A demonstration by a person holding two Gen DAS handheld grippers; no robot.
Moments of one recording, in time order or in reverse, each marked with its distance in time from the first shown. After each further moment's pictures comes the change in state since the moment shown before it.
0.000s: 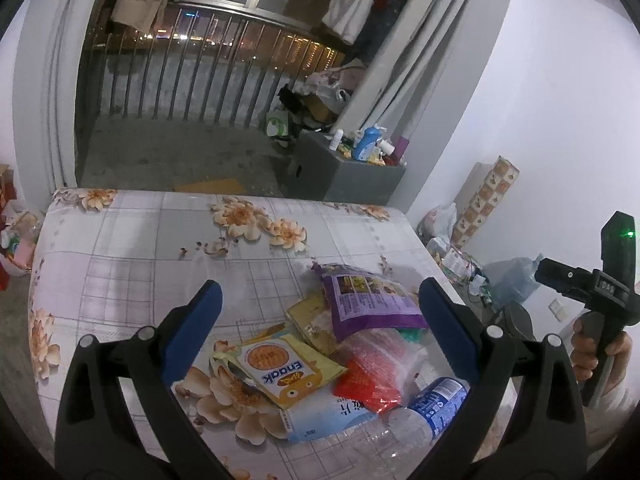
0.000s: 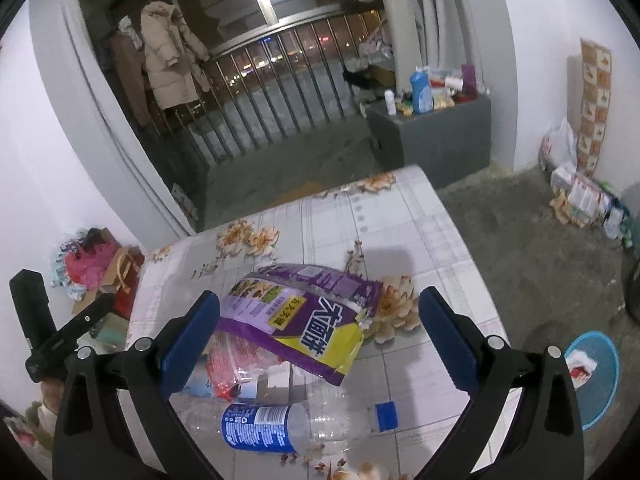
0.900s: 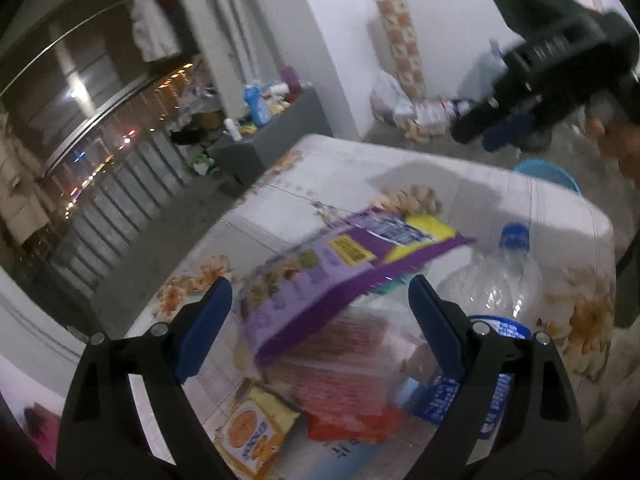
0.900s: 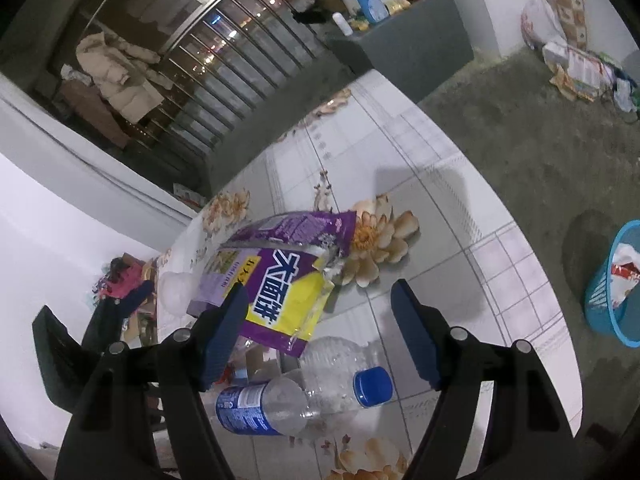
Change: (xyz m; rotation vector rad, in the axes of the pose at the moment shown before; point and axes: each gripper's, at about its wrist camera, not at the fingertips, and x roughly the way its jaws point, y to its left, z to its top) left arm 0.104 -0.156 -0.063 0.872 0.180 0.051; right arm 0.059 -0.083 -0.032 0.314 0.209 0.107
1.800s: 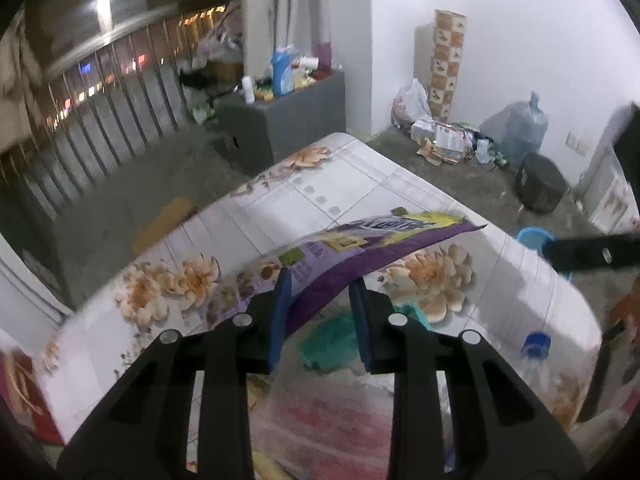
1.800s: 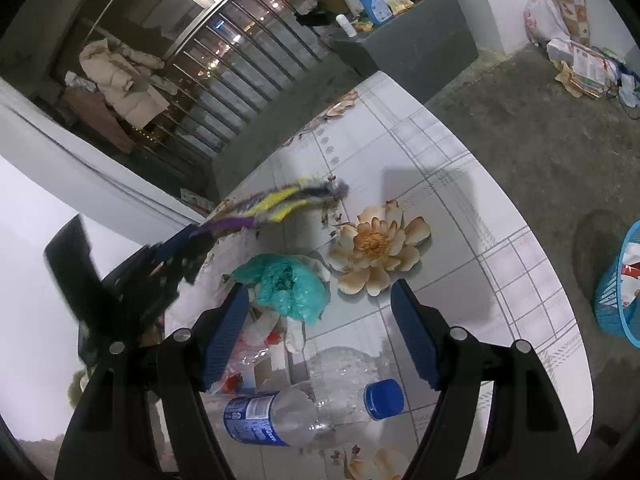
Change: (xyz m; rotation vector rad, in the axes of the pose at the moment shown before) left arm 0.065 0.088 0.045 -0.328 0.076 -0.114; right arm 0.004 0.000 0.006 0.009 -0.014 0.039
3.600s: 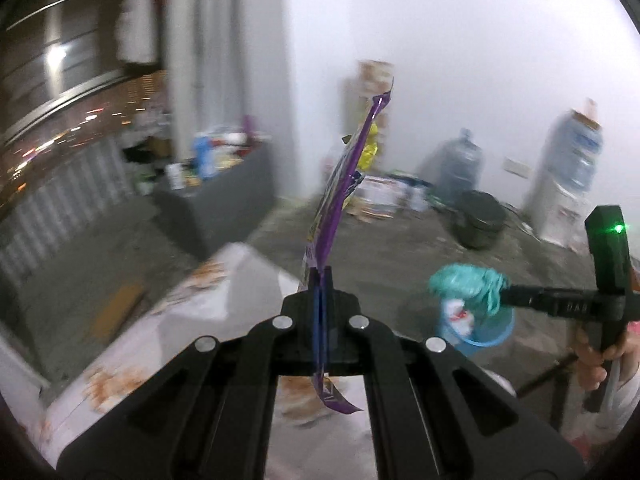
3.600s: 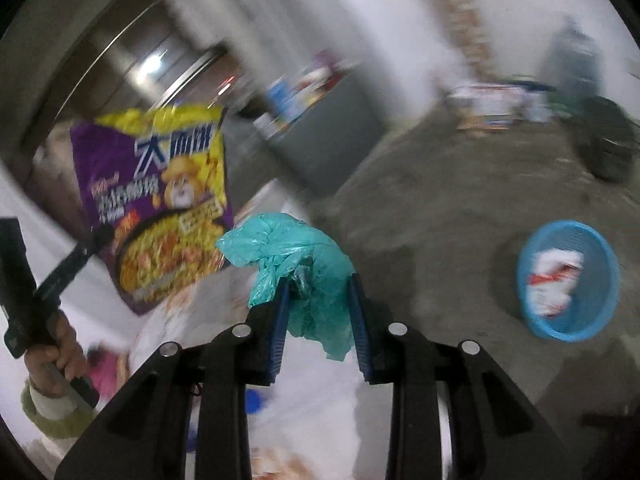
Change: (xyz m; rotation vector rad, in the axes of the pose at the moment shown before) left arm -0.047 -0.163 0.109 0.179 -0.181 -0.204; right arm -0.165 -0.122 -0.037 0.179 -0.380 -0.202
